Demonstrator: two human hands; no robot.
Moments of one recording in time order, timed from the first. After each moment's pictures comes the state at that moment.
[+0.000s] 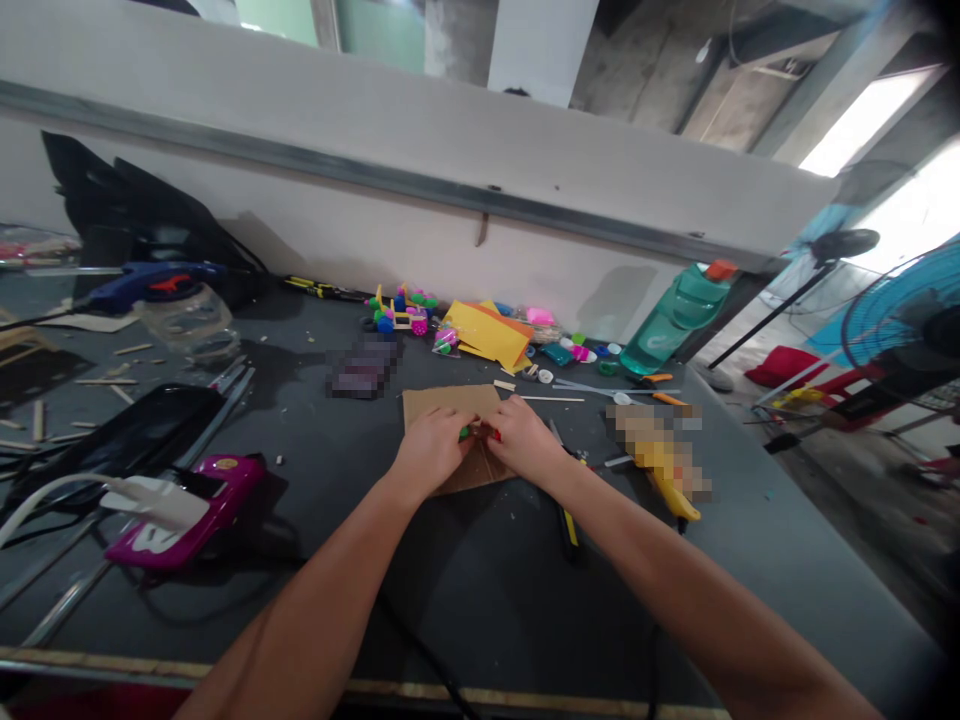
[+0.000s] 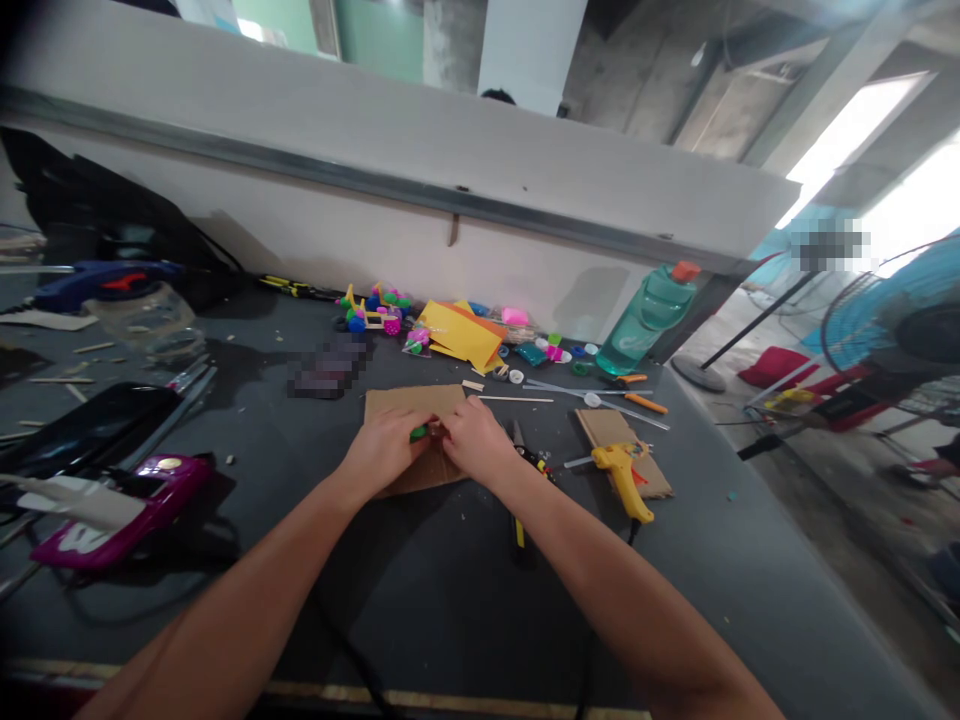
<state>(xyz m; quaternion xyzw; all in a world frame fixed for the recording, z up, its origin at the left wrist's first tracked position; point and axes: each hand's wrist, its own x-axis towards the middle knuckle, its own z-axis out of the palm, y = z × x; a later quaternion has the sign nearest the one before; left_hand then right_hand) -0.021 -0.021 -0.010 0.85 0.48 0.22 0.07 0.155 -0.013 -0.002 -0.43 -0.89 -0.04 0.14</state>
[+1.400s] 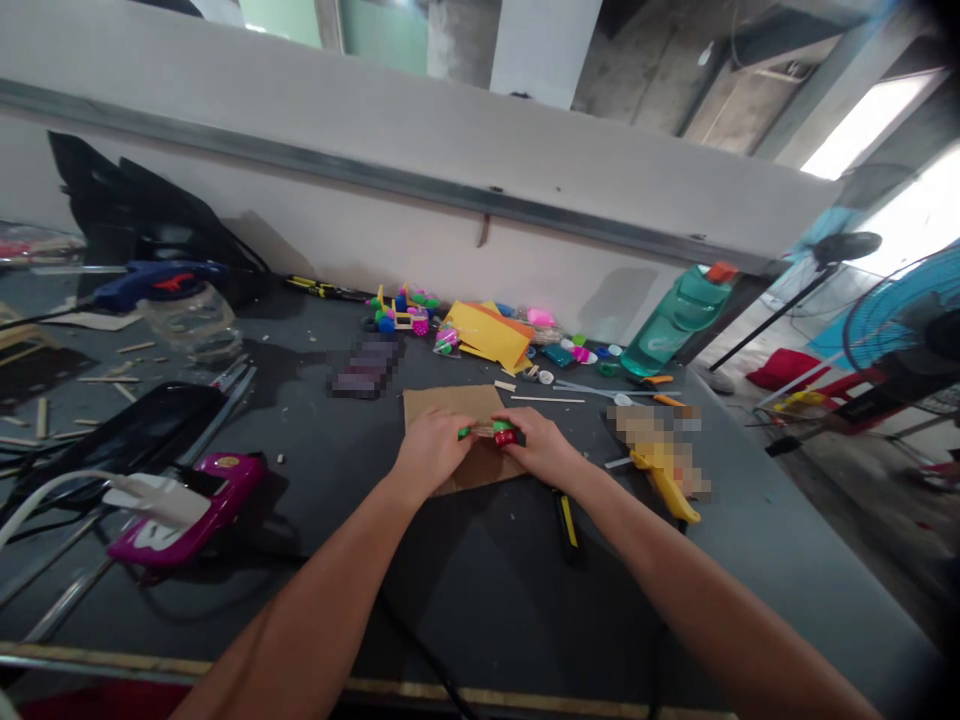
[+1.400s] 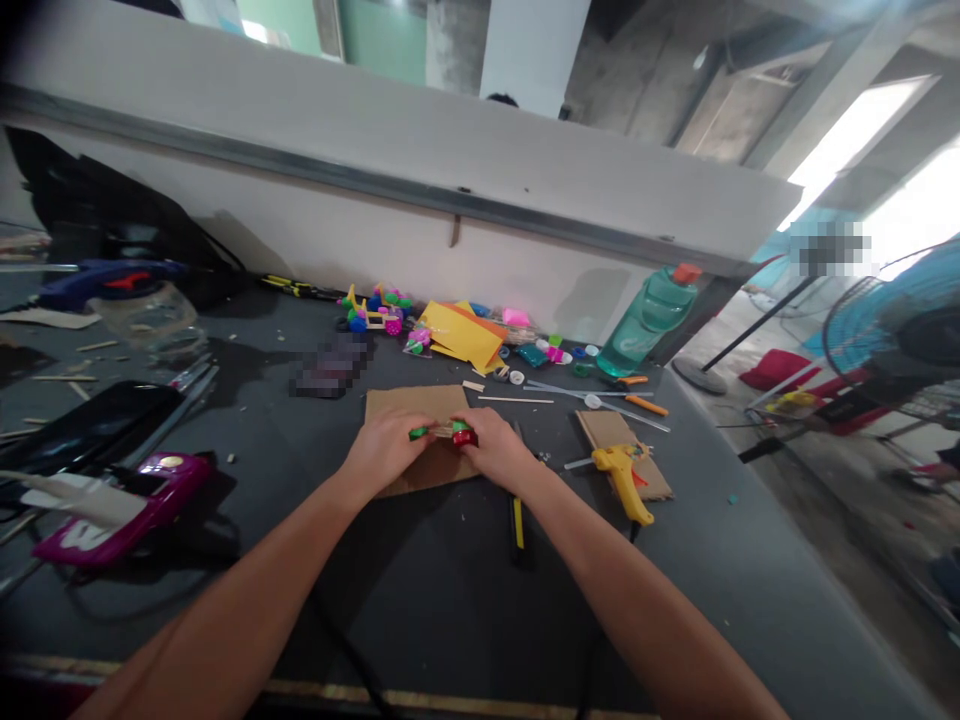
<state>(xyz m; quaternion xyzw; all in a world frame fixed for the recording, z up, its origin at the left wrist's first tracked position) -0.017 -0.022 -0.008 0.84 0.49 0.24 0.05 0.185 -0.021 -0.009 -0.46 -0.85 0.13 0.24</state>
